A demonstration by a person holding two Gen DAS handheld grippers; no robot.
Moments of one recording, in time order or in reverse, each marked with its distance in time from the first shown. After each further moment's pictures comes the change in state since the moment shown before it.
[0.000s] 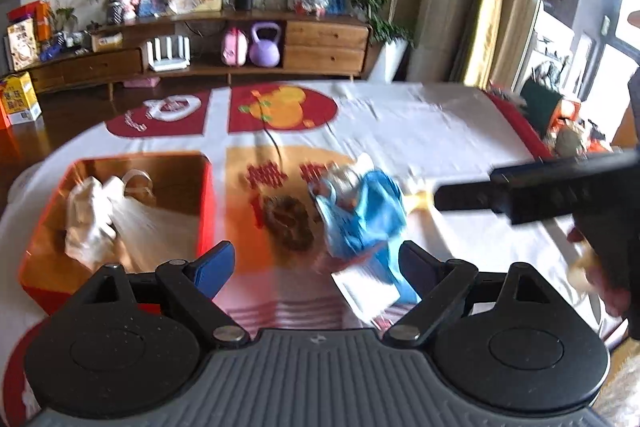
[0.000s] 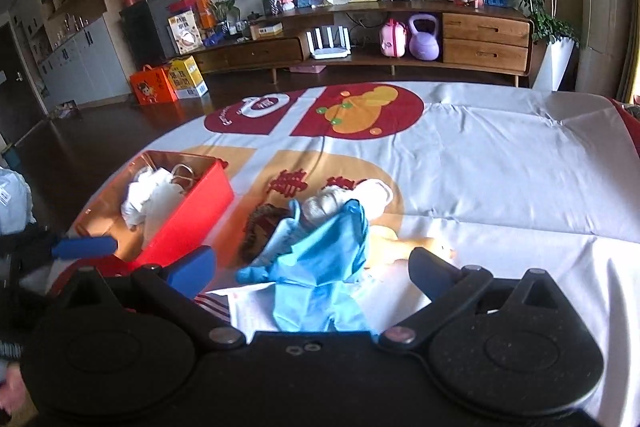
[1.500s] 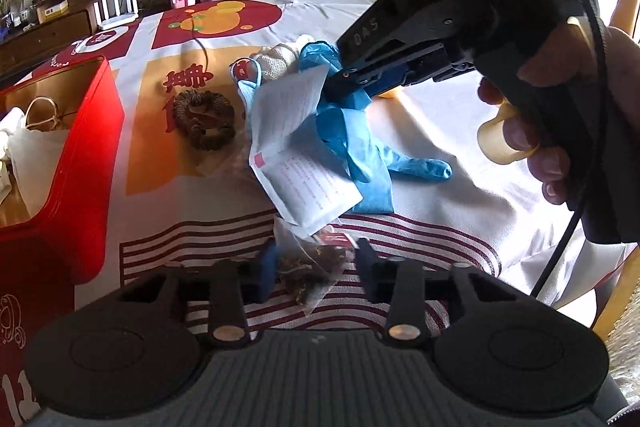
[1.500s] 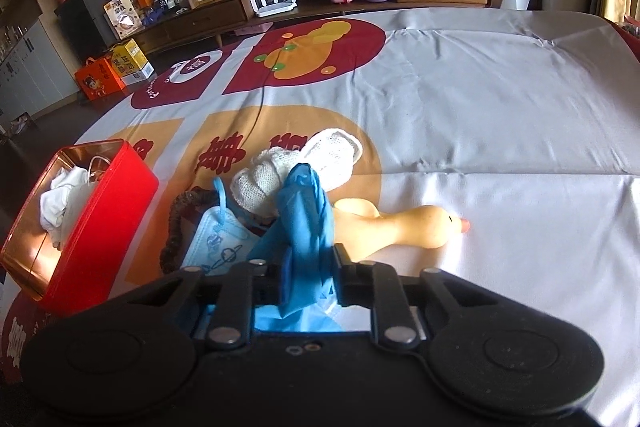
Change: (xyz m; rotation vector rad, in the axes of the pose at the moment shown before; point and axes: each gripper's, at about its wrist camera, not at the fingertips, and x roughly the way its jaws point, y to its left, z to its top) left arm 0.077 -0.035 -0.055 0.096 0.174 -0.075; right arm 0.094 -0.026 -0.005 0.158 0.124 -0.091
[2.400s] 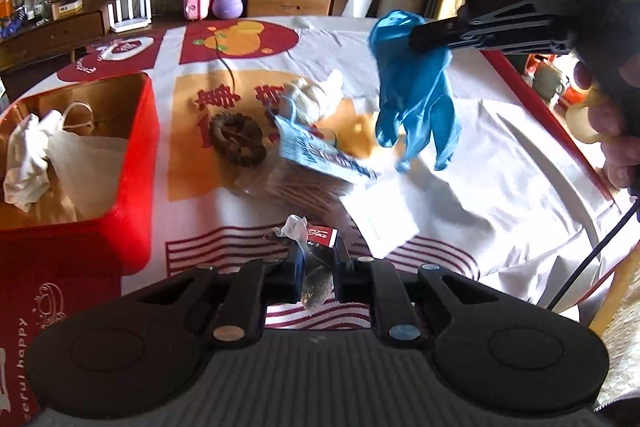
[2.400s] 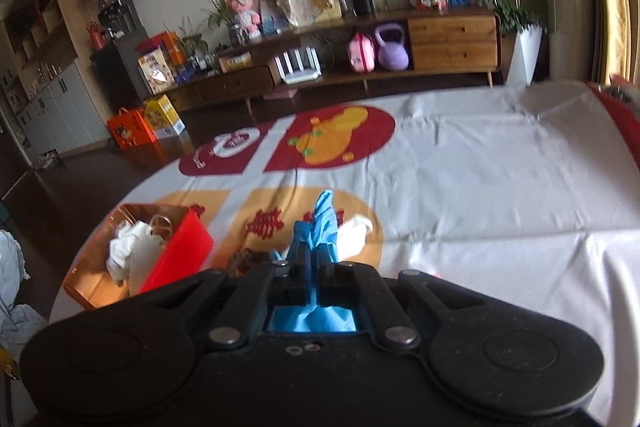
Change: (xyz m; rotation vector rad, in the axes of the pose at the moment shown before) left arm -0.047 0.018 0.003 -0.056 -0.057 -0.007; right arm -0.097 0.001 0.012 -0.024 -0.202 0.080
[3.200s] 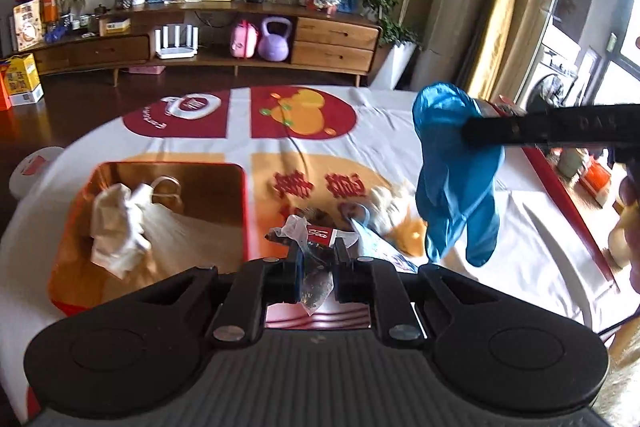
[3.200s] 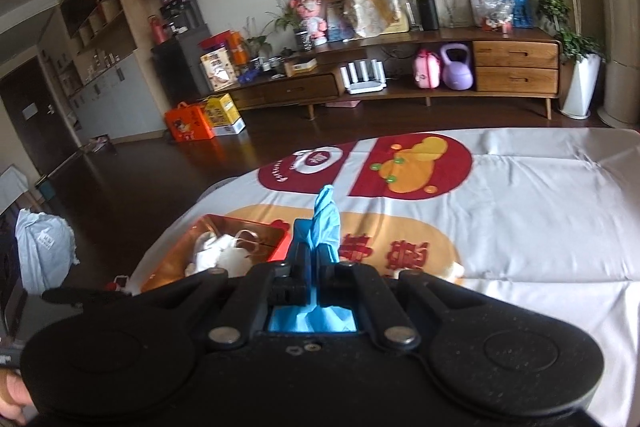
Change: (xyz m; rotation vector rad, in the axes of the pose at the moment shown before) left arm -0.067 0.062 0.063 -0.105 -0.113 0.068; right arm -0.019 0.069 0.032 -0.098 0.003 0.156
